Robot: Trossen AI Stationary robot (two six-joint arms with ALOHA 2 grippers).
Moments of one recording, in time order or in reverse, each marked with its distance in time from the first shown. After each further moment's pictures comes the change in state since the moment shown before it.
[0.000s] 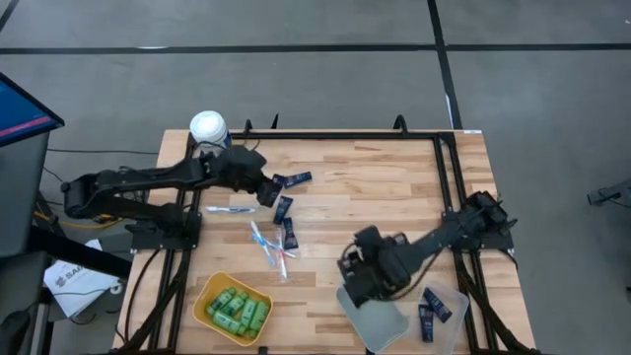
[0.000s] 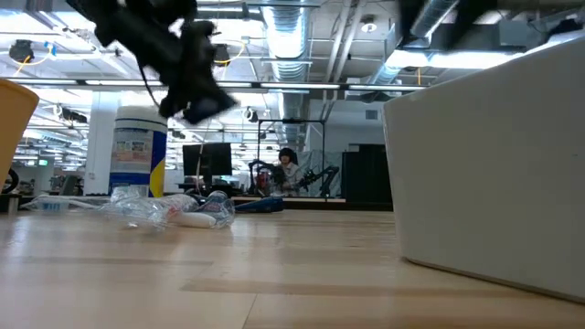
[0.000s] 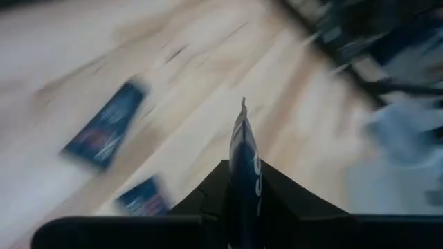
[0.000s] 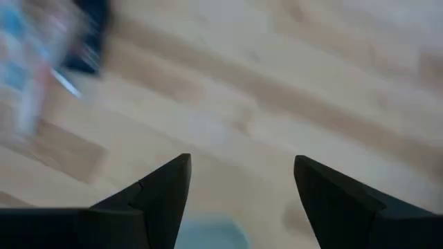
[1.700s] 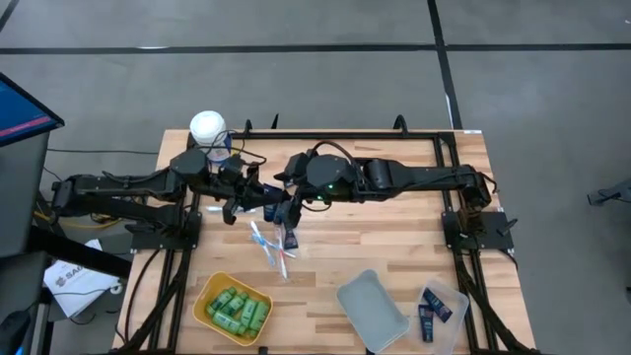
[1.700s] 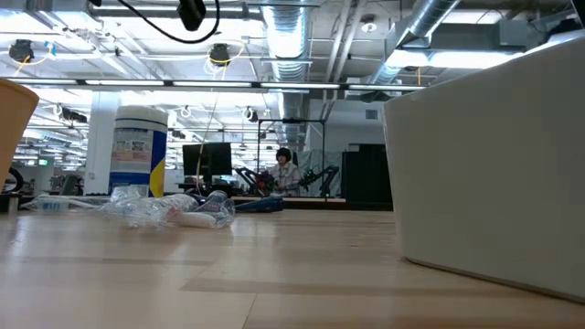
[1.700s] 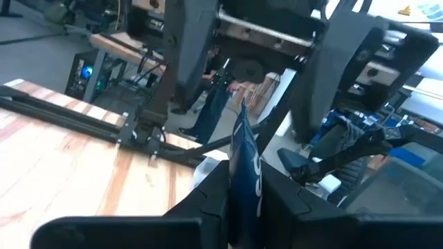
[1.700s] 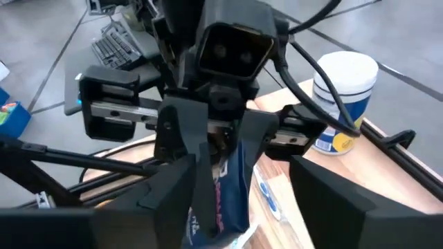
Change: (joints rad) left arm -0.223 -0.214 0.001 0.432 0.187 0.063; right arm -0.423 0.000 0.316 0.944 -0.245 -1.357
